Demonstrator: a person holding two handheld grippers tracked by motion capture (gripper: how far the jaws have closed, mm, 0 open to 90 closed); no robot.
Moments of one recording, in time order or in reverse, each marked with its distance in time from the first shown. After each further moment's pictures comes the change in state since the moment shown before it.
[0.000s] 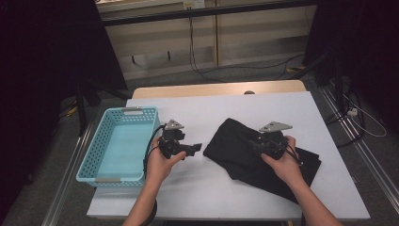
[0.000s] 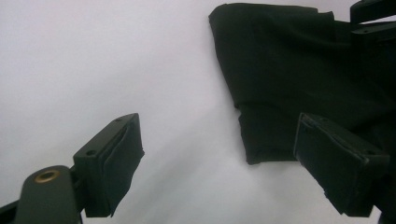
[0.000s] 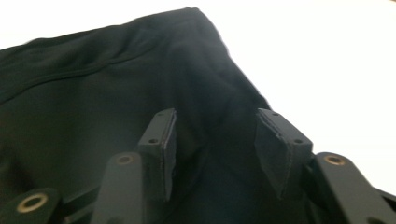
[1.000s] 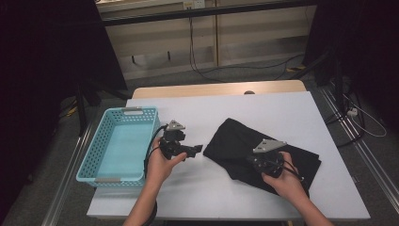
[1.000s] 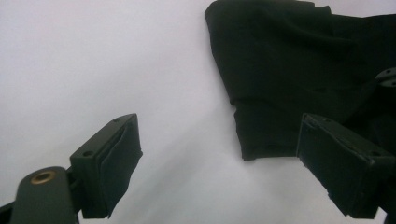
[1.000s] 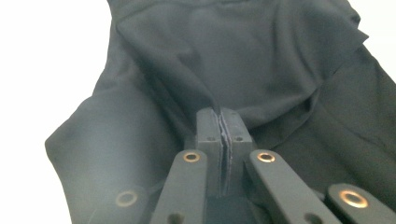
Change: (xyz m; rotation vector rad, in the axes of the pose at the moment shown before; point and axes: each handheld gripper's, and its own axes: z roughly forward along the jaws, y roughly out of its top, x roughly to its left) left arm -0.003 0.000 -0.001 0.019 0.001 0.015; right arm 0.033 -0.027 -0.018 0.060 0.179 -0.123
